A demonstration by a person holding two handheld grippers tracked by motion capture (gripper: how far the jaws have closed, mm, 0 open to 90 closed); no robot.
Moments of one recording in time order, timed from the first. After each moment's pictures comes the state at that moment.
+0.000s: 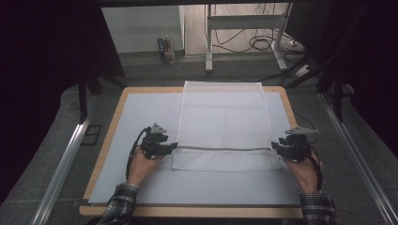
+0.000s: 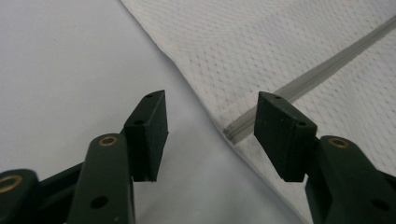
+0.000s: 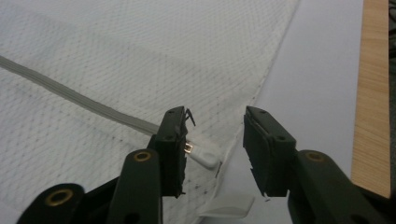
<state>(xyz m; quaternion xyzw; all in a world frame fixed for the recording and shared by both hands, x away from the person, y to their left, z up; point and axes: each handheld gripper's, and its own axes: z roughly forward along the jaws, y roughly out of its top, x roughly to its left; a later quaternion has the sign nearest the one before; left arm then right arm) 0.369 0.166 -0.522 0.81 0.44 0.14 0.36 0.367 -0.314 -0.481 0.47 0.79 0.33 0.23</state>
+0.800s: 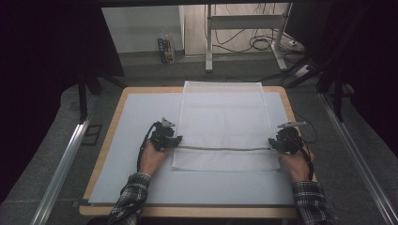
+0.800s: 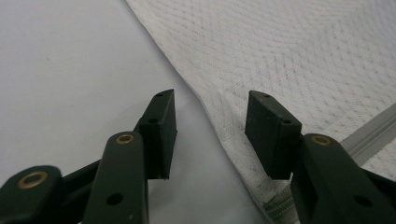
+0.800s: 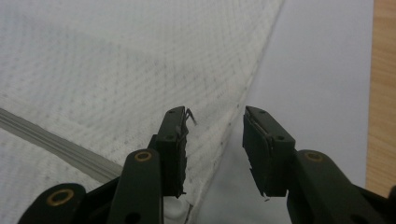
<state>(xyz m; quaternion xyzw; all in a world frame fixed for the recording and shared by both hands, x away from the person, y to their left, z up) 0.406 0.147 -0.540 0.80 0.47 0.17 0.34 0.407 -0.307 -0.505 0.50 0.79 0.27 0.22</state>
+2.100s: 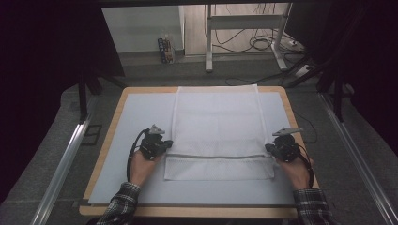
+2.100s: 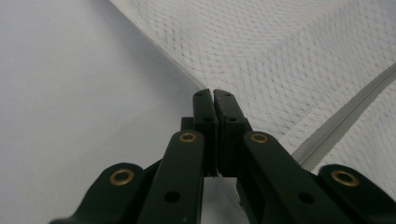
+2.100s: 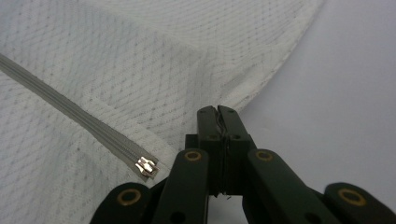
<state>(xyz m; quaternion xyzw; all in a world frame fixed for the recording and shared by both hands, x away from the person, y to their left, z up) 0.362 0.174 -0.525 0.81 0.45 0.13 0.36 0.374 -0.291 -0.496 0.43 0.83 0.29 0.18</state>
